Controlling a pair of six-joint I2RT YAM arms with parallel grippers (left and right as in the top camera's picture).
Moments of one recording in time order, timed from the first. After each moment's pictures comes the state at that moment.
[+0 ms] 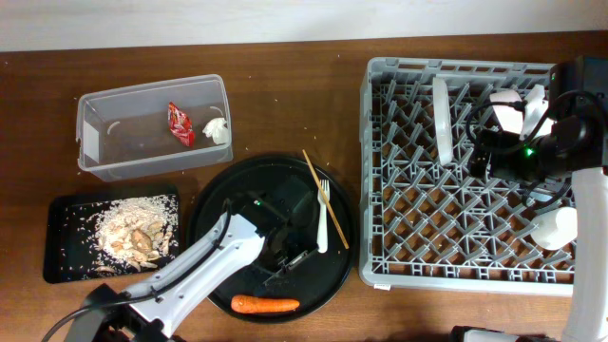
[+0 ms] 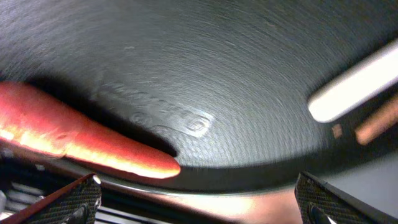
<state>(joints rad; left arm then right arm) -0.69 1.55 1.00 -1.03 0.19 -1.34 -0.16 1.46 1.78 -1.60 -0.07 0.12</state>
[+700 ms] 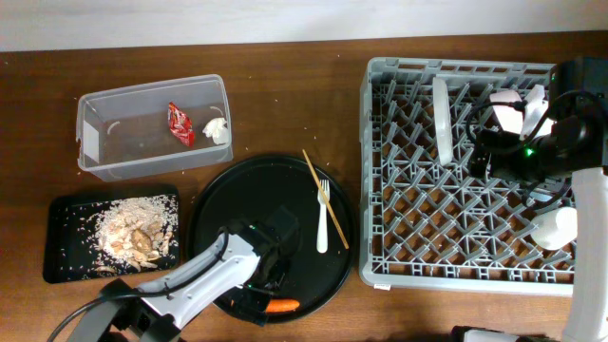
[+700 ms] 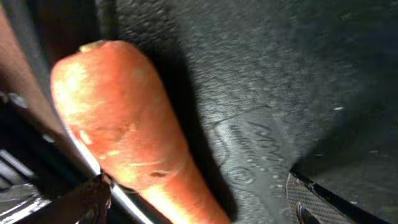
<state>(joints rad) -0.69 1.54 0.76 -0.92 0.20 -1.82 -0.16 1.46 1.78 -1.60 -0.07 0.12</state>
